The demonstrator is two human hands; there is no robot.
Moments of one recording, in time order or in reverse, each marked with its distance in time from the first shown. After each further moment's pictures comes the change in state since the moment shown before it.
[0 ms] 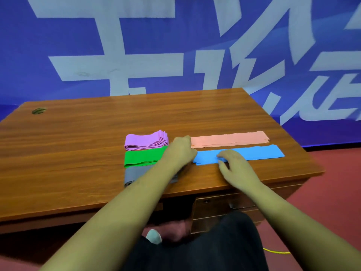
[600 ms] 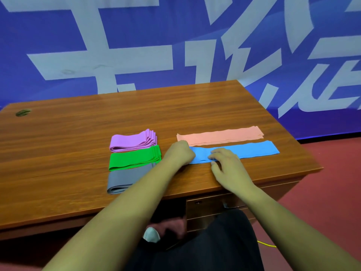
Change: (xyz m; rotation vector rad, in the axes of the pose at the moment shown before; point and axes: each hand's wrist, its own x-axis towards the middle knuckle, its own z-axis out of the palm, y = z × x) left_hand 0.025 0.031 0.029 -0.007 -0.220 -0.253; right_hand 0.002 0.015 0.004 0.004 -0.002 -0.011
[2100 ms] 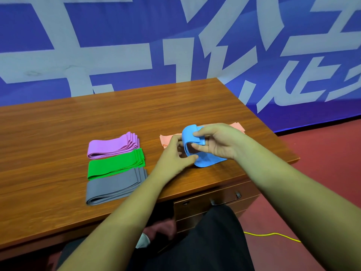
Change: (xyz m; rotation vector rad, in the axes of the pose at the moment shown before) left_hand -0.009 -0.014 0.035 -0.748 -0.001 0.487; right_hand 0.054 -0.038 -0.084 1.460 -0.303 0.653
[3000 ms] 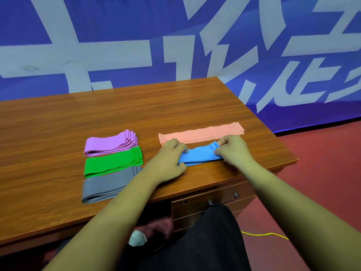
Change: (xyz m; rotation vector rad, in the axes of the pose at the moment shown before) left_hand 0.000 -0.003 -0.016 0.766 -0.182 0.172; right_hand 0.016 0.039 -0.065 -1.016 0.624 -0.237
